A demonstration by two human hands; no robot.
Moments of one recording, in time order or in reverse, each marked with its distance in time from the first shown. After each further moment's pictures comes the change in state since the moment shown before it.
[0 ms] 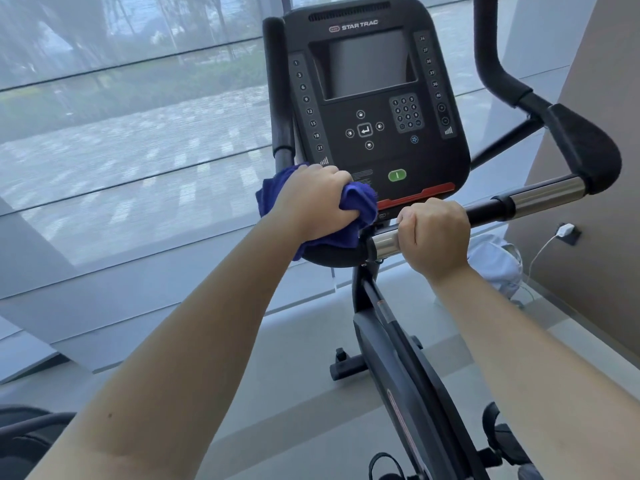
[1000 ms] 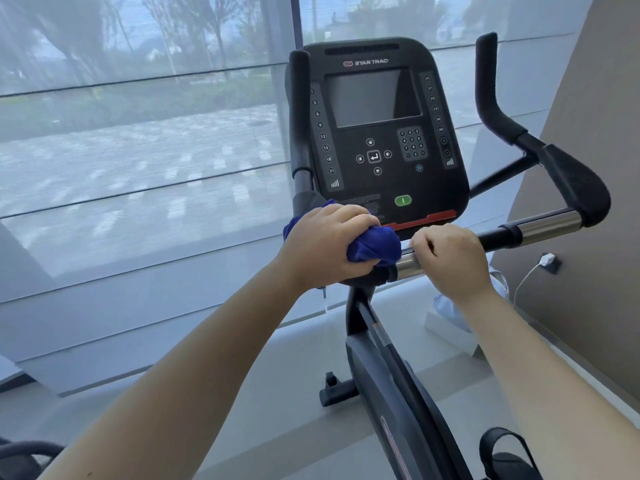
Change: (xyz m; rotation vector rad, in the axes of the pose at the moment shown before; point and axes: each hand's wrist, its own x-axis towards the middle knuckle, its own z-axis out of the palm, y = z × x) left_hand -0.046 -0.013 0.009 -0.202 0.323 0.277; right_hand 0.010 -0.012 -0.026 0.018 -0.277 0.075
